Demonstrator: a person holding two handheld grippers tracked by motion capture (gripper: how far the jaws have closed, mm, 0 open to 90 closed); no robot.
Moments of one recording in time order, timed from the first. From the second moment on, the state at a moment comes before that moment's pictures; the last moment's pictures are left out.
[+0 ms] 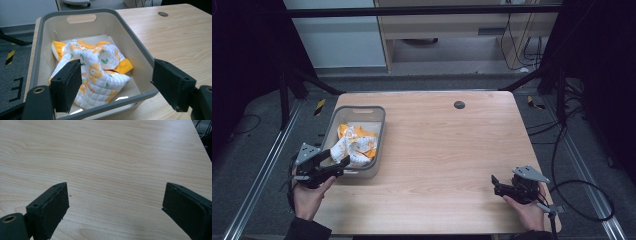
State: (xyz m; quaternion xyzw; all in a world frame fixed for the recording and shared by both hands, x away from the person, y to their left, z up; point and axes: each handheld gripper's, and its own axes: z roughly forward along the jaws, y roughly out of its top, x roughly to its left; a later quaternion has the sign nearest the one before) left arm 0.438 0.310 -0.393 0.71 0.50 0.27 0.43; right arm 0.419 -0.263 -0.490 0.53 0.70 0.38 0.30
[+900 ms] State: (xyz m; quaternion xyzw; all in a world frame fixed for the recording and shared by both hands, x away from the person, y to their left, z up) left arm 0.486 0.308 -0.377 0.73 0.50 0.25 0.39; right arm 0.421 -0.262 -0.489 0.53 0.70 0.38 0.29
